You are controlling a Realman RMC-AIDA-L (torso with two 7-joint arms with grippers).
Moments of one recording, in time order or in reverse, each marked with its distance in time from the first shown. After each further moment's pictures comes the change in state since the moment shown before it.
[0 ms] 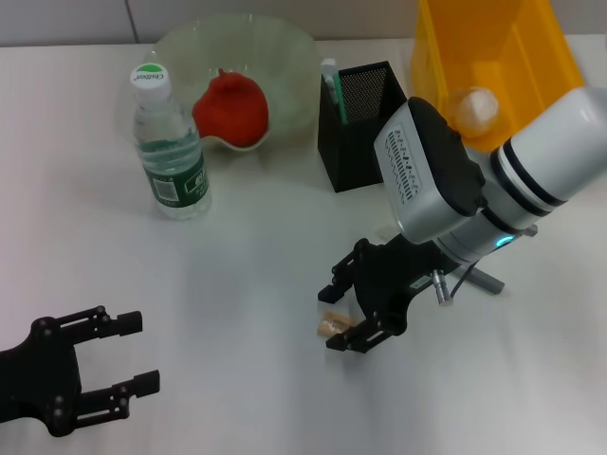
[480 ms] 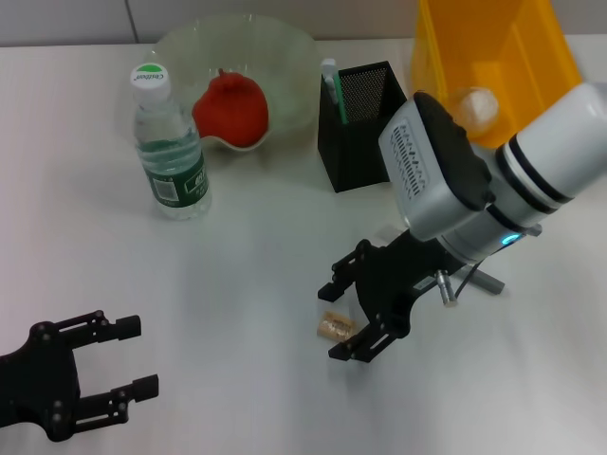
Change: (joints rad) left arm 0.007 -0.001 0.000 0.000 0.001 0.001 0.004; right arm -0.001 0.000 0.015 -0.009 -0.006 -0.033 0.000
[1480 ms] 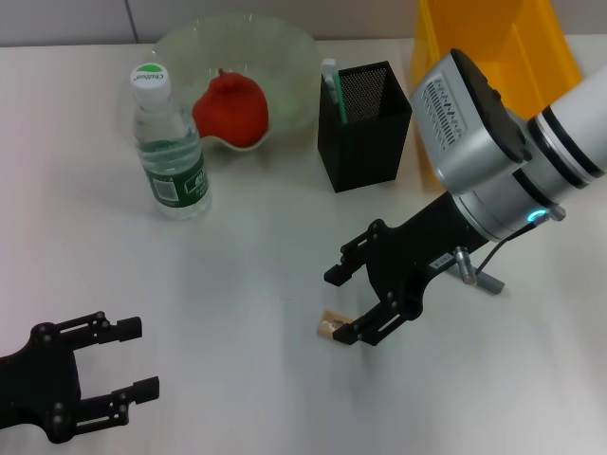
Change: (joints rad) left arm 0.002 0.000 0.007 0.000 -0.004 -0.001 0.006; right arm 0.007 -0.006 0.191 -0.027 -0.055 -0.140 0.017
